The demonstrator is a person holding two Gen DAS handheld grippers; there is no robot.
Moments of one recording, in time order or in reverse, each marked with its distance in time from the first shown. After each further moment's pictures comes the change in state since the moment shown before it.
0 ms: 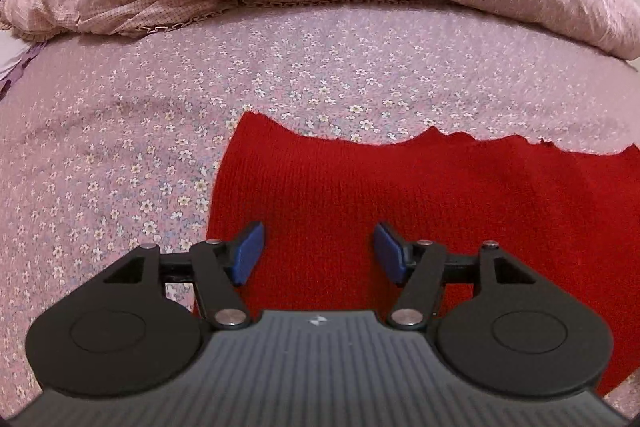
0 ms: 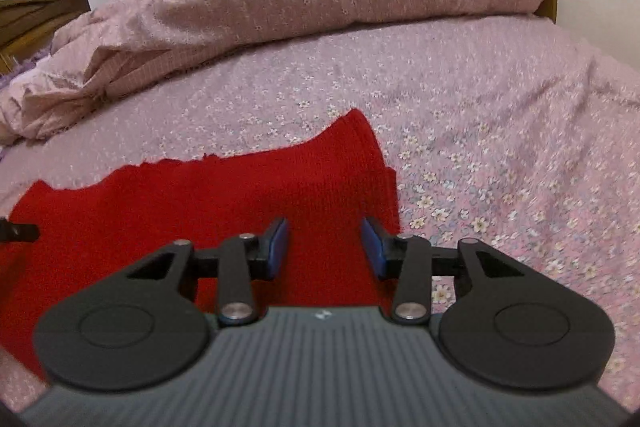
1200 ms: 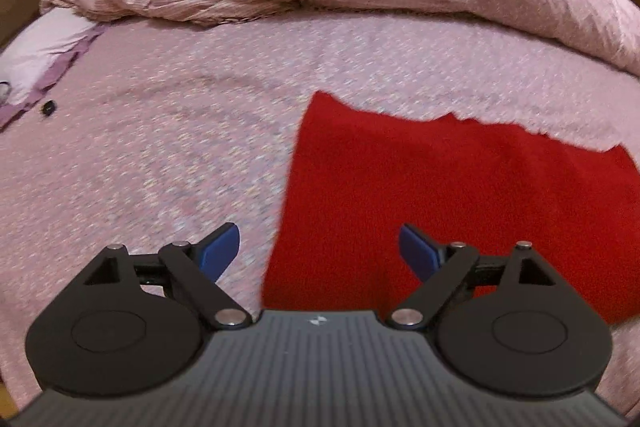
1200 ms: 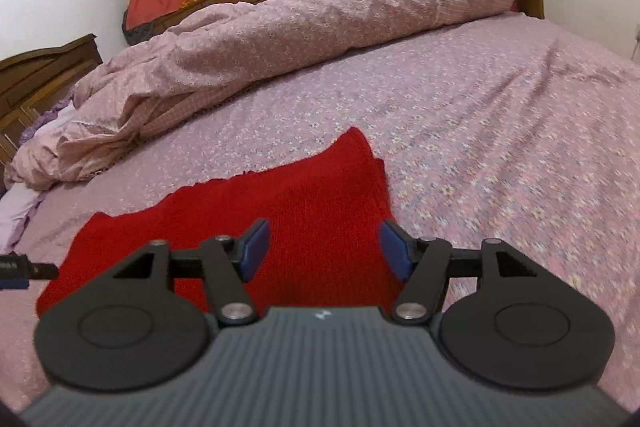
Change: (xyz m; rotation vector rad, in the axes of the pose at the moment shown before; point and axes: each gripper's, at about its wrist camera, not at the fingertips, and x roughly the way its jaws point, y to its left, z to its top) left arm -0.095 0.017 -0.044 -0.078 -0.009 0.108; right arm -0.096 -0.005 -0.018 0.115 -0.056 0.055
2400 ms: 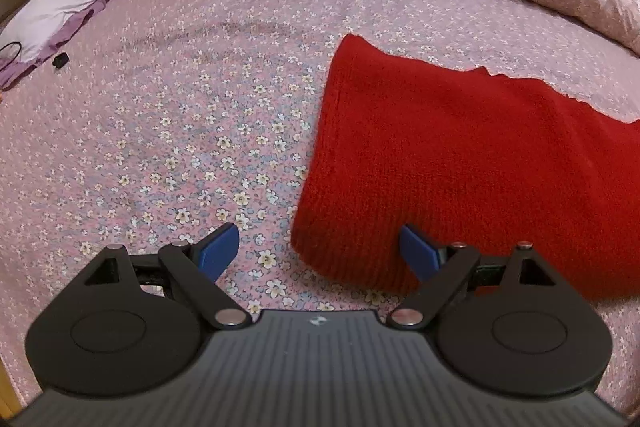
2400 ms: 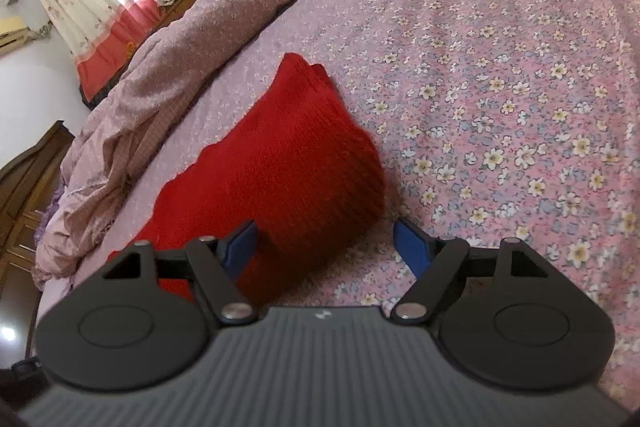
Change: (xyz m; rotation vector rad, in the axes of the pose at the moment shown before) left arm 0.022 0.015 -0.033 -0.049 0.072 0.018; right arm 0.015 -0.027 -0.069 0.415 0.047 0.016
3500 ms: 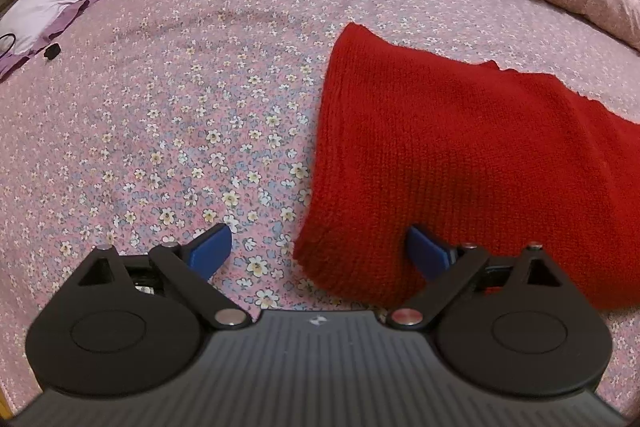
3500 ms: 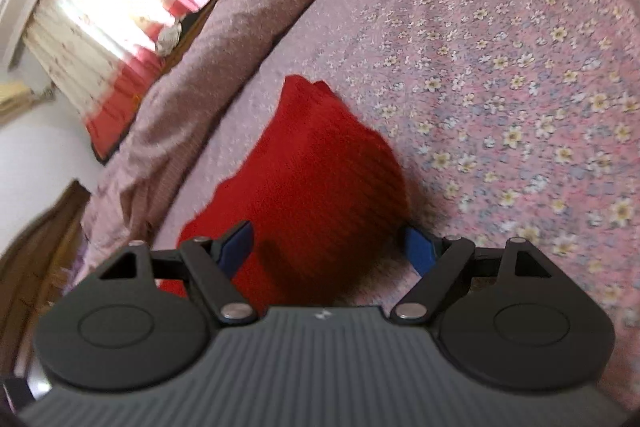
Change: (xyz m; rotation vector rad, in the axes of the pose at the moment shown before) left arm 0.019 -0.001 0.000 -0.008 0.010 -0.003; right arm 0.007 -0.005 -0.009 0.169 -0.097 0.071
